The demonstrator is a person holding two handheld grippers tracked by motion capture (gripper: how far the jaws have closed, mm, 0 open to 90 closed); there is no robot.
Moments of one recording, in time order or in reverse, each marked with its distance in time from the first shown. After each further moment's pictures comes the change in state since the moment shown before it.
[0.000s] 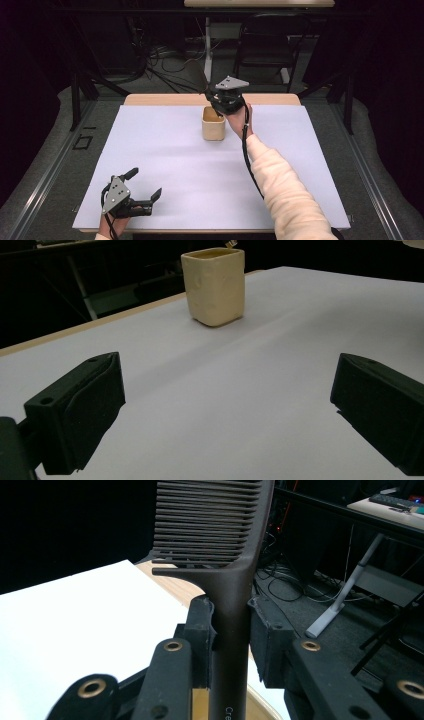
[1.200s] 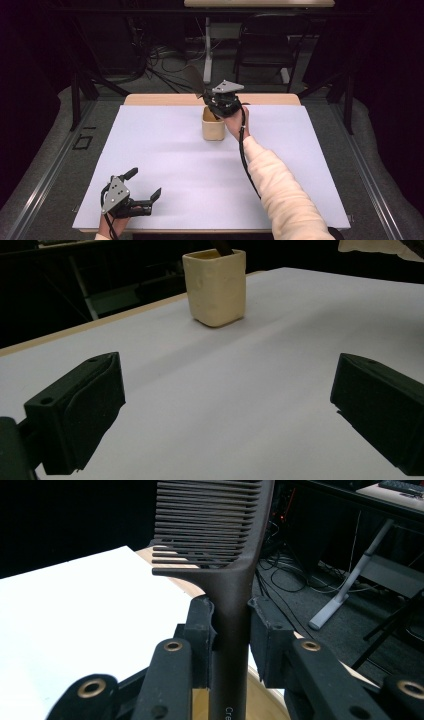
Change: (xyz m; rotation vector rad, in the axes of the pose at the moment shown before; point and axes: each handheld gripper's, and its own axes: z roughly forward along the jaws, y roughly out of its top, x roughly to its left) left arm 0.001 0.000 -0.001 -0.003 0.004 -0.002; right arm 0.003 -0.013 0.014 0.034 0.007 0.003
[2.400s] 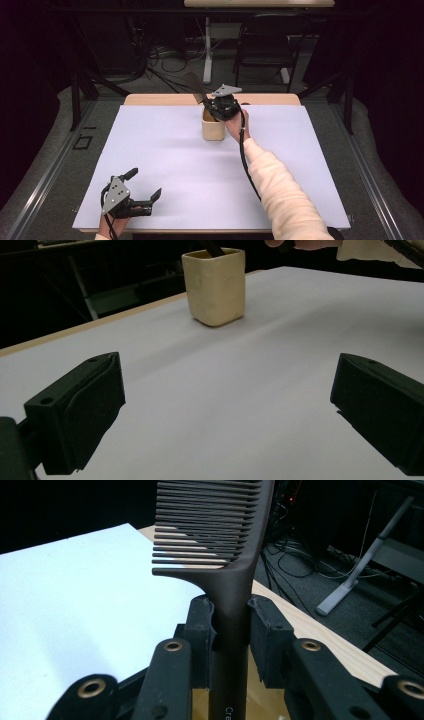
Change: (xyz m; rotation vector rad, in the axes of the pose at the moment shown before) left arm 0.000 0.000 0.000 0.002 -0.003 0.007; right arm -0.001 -0.016 0.011 0.065 0.025 -0.001
